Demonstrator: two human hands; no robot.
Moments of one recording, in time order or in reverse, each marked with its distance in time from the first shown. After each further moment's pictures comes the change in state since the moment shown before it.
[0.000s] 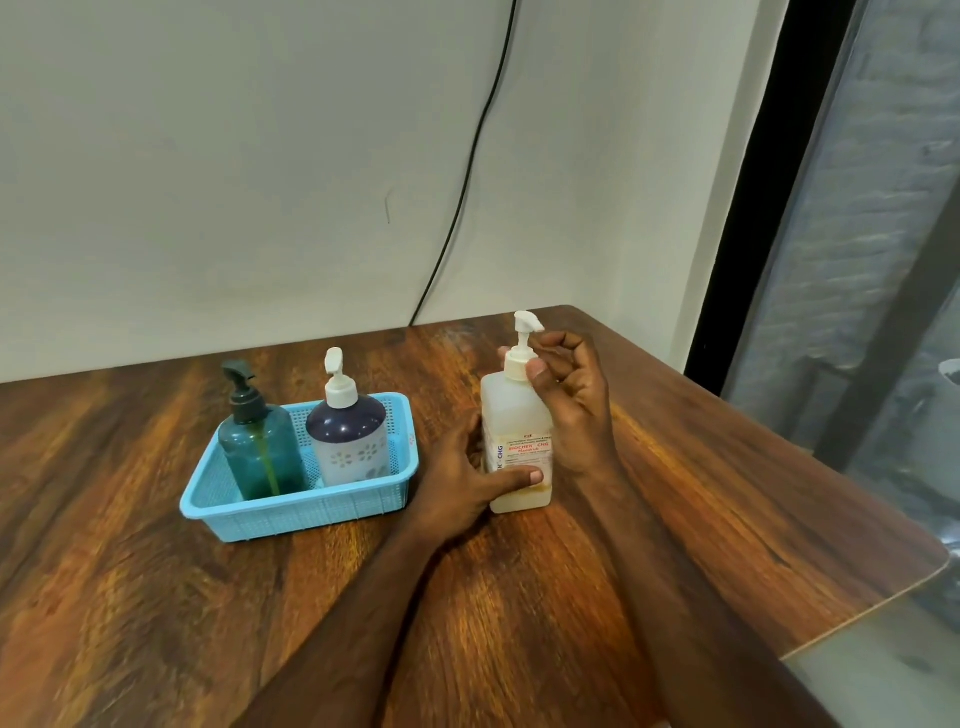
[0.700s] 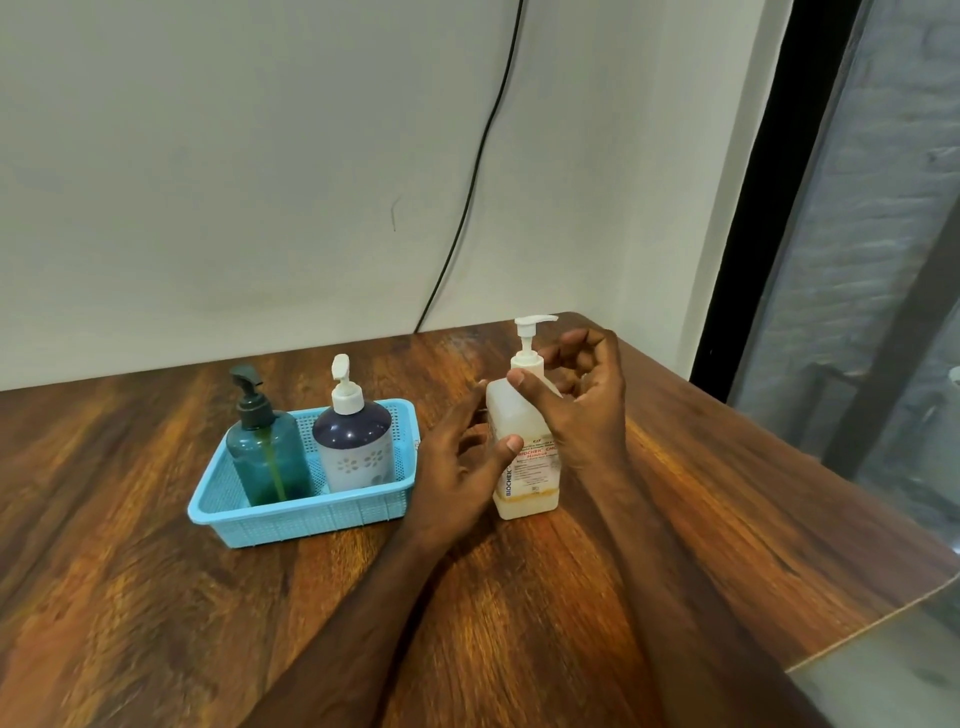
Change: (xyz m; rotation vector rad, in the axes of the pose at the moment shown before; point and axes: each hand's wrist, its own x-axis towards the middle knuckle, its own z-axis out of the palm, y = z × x) left_hand -0.010 0.018 -0.003 0.030 0.189 0.141; right_hand 0.002 -0.013 0.003 -0.256 0.126 -0.079
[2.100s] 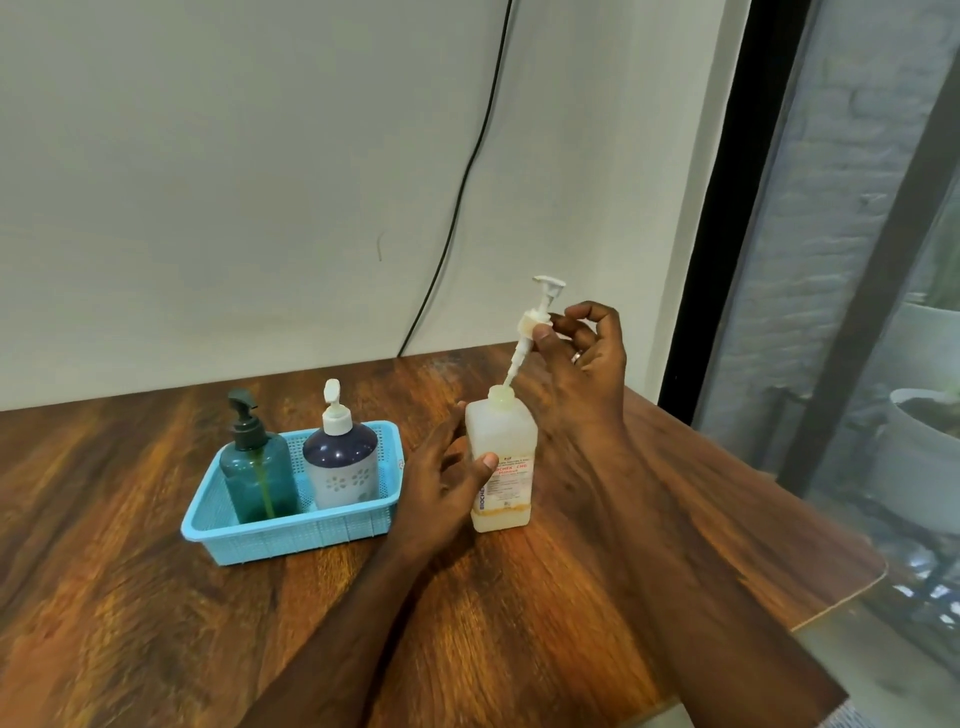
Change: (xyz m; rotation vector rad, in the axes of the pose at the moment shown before) left_hand -0.003 0.000 -0.001 -0.036 -0.038 -0.051; right_hand 0.032 -0.049 -0.008 0.123 0.101 0.051
